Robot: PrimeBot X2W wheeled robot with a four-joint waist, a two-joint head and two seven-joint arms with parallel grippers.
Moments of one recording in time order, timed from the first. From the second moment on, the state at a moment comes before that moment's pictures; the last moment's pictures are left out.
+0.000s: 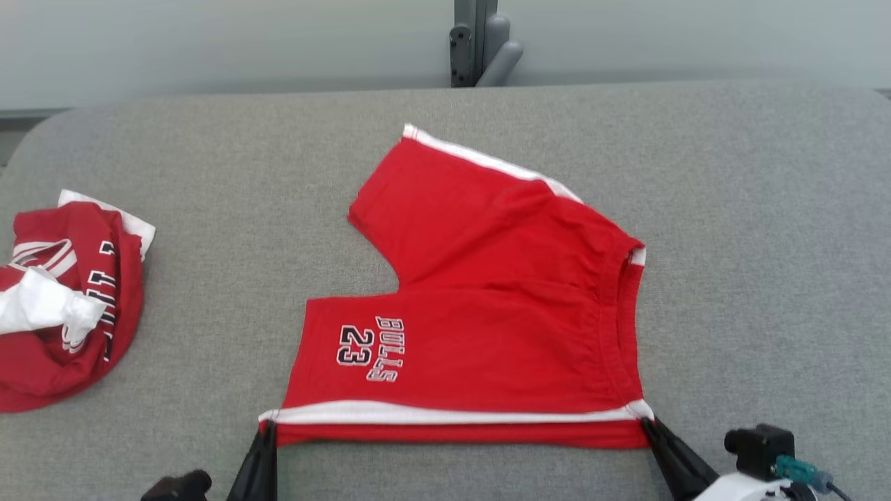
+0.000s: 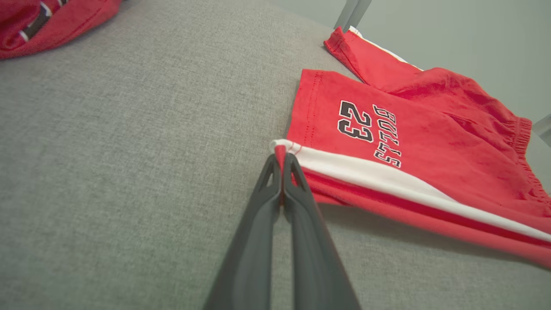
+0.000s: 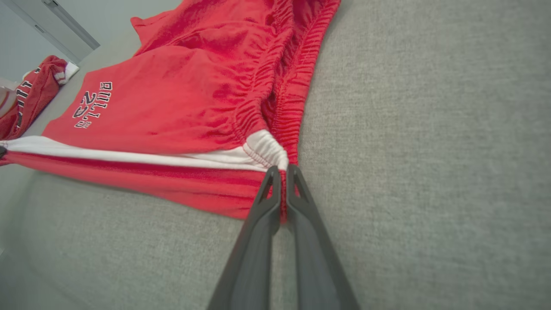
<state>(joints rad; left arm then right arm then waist) 0.02 0.08 -0.12 0.39 -0.48 -0.13 -0.26 -0.06 -0.31 0.43 0.41 0.63 0.13 -0.26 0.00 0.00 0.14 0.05</state>
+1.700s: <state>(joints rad) -0.97 0.25 -0.49 0.88 -0.36 -0.13 -0.26 -0.46 -0.05 0.15 0.45 0.60 0.13 -0.26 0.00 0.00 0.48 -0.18</state>
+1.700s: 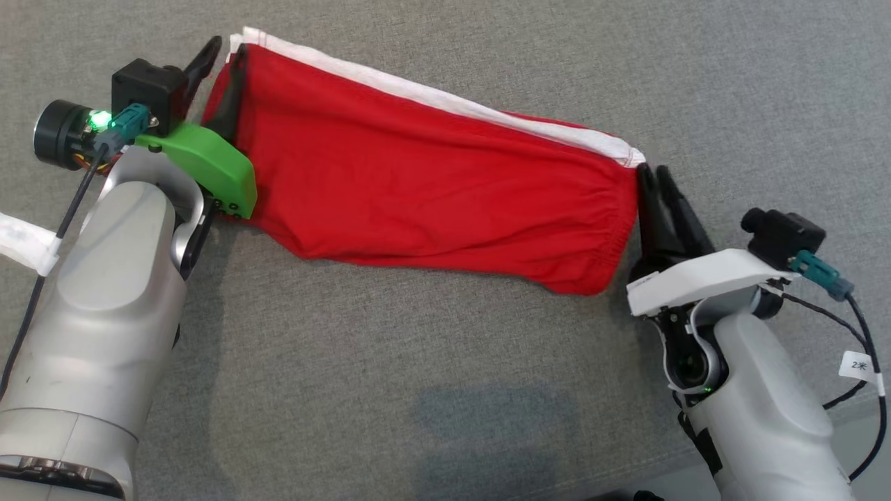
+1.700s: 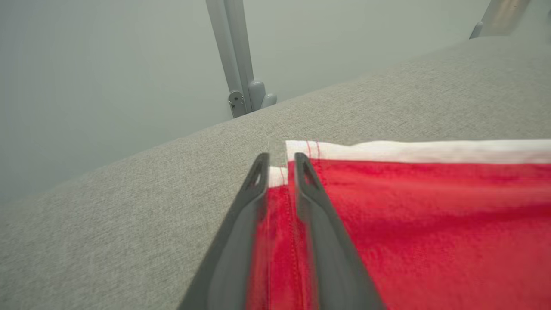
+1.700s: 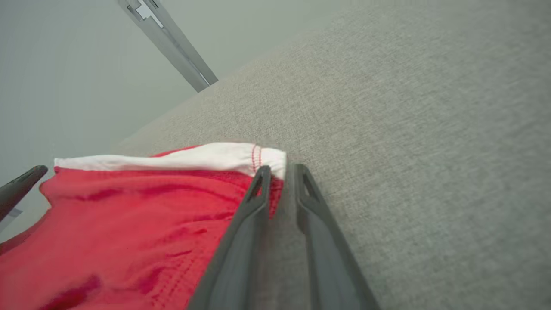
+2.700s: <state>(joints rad) -0.67 0.15 -0.38 0.95 -0.59 -0.12 -0.26 -0.29 -0.05 -0.06 0.38 0.43 0.13 -0.26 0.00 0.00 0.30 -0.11</state>
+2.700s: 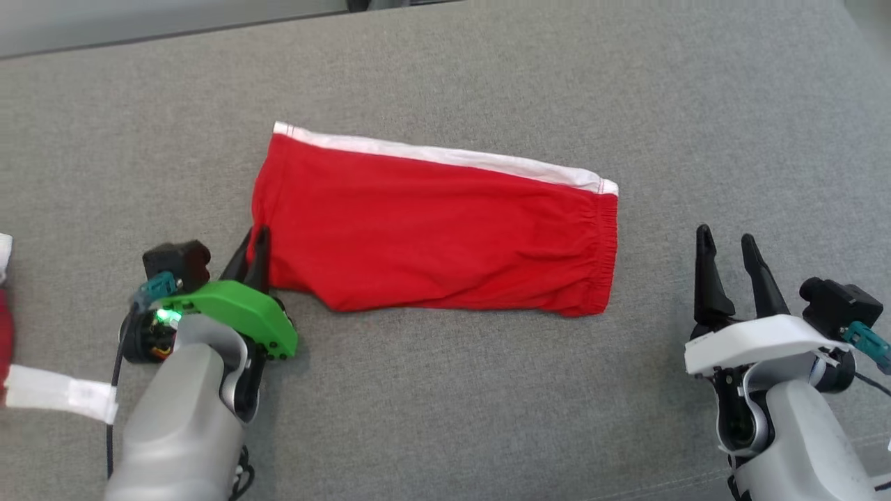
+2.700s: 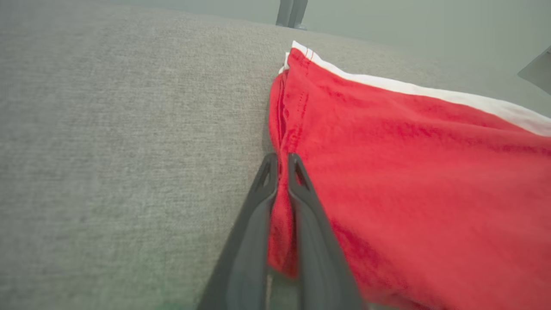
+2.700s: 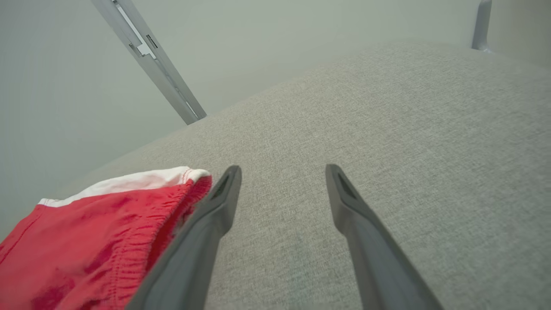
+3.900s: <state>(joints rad) 0.01 0.05 0.14 0.34 -0.17 -0.08 -0.26 -0.11 -0.05 -0.02 0.38 0.32 0.13 -0.26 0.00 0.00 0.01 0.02</state>
